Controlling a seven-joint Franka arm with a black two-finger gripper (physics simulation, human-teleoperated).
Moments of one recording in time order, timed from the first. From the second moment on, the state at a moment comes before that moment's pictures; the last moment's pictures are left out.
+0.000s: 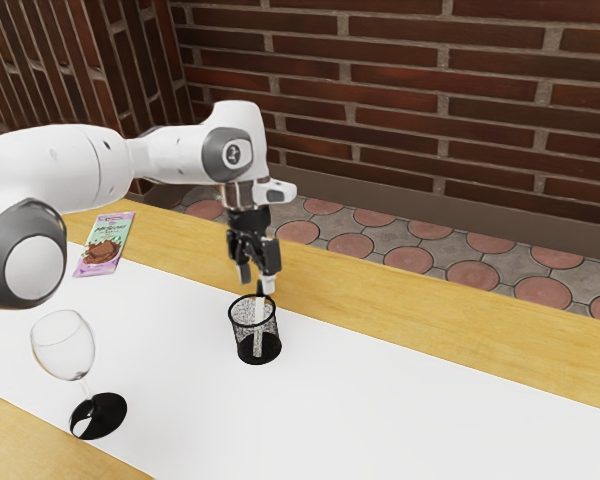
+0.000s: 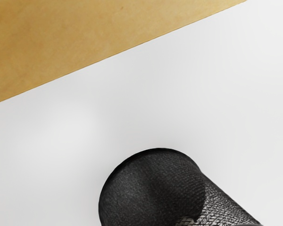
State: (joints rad) arm 0.07 0.70 -0.13 -1.27 -0.10 1.66 0.39
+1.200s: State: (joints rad) arm 0.02 0.72 -0.10 -1.21 -0.10 1.52 0.32
